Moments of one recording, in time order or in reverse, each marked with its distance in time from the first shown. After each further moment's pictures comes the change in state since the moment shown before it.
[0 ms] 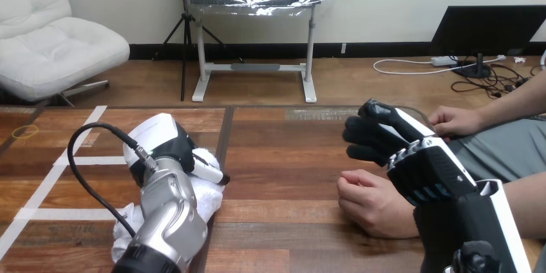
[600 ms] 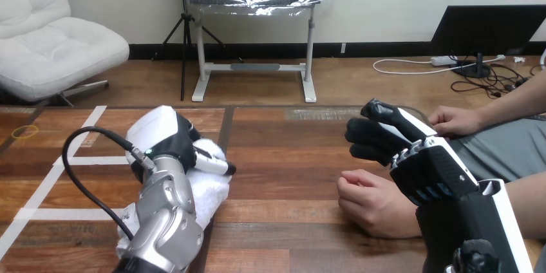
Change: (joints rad) left arm 0.064 0.001 0.042 -0.132 -0.009 -0.043 0.019; right arm 0.000 0.002 -0.010 0.000 -0.004 0.003 -0.001
